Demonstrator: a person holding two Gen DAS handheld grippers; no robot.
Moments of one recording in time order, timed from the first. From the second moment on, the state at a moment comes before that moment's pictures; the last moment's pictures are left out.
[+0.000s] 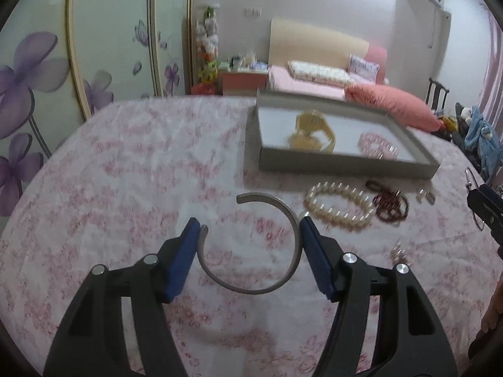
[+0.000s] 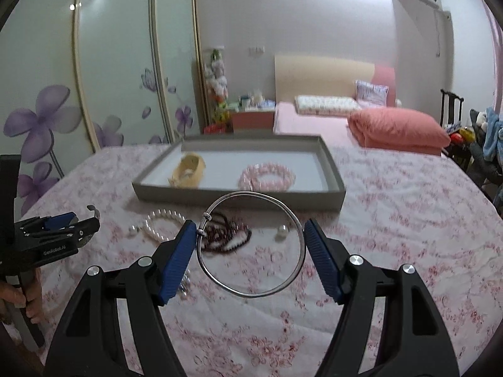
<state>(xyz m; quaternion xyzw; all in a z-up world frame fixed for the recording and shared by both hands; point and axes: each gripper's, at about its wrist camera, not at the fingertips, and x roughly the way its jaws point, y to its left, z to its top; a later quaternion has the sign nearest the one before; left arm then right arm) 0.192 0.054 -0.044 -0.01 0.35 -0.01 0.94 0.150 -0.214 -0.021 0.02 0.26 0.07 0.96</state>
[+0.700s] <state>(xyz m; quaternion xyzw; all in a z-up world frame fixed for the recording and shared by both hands) 0.165 0.008 0.012 0.01 0.18 -0.03 0.98 0.129 -0.210 0.014 0.03 0.07 0.05 1.00</state>
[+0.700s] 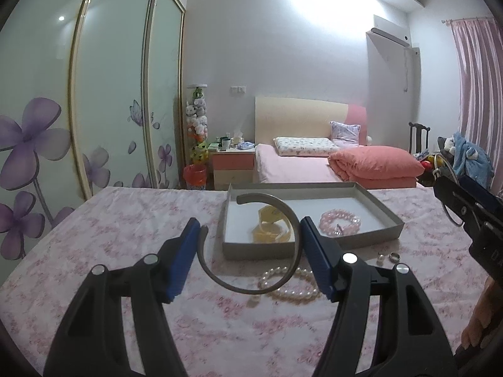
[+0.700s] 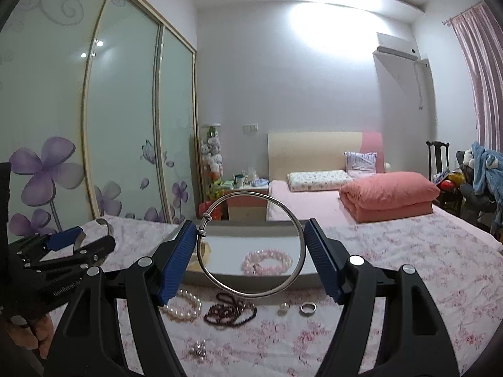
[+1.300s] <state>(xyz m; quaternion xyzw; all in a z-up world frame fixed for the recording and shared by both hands) 0.182 -0.005 0.017 0.01 0.17 -0.04 0.99 0.137 -0.213 0.022 0.03 0.04 0.04 1.00</state>
